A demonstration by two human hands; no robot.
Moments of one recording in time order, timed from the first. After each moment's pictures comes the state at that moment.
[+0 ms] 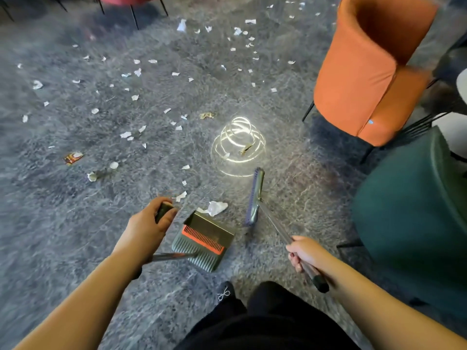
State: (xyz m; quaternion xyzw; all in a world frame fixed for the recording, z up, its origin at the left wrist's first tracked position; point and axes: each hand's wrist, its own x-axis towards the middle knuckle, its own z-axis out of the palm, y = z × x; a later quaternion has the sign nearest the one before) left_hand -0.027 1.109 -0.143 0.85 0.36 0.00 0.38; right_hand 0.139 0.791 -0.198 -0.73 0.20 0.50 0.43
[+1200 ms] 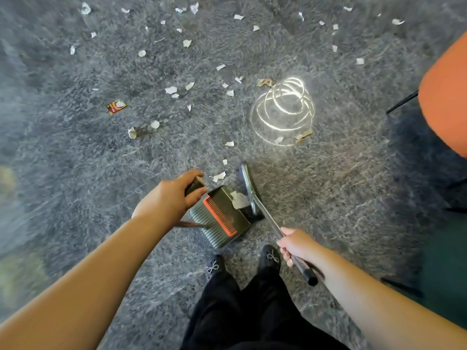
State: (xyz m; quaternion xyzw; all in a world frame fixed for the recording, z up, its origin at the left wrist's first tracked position) left_hand 0.063 1.278 -0.183 0.86 0.40 -0.16 0.28; right_hand 0.218 1.016 -0.306 -0.71 0.08 0.64 0.28
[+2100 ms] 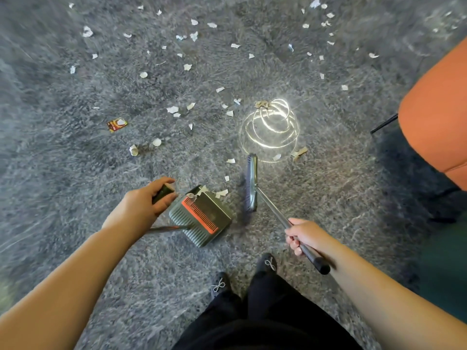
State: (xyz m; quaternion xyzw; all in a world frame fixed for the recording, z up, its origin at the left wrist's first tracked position) left_hand -0.028 1.380 -0.180 0.82 0.44 -0.06 0.36; right_hand 0.200 1.091 -0.218 -0.71 0.12 0.58 0.38
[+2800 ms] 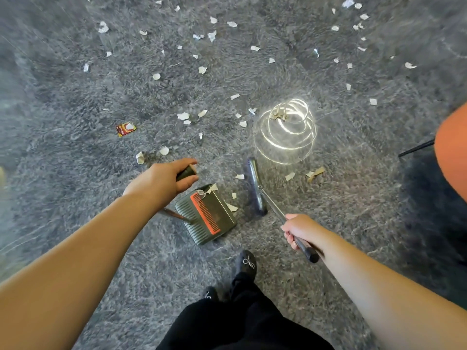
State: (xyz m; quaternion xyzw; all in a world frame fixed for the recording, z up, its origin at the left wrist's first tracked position) left_hand 0.131 1.484 -0.183 0.86 0.42 -0.15 0.26; right_hand 0.336 1.212 -0.287 -0.74 0.07 0.61 0.26
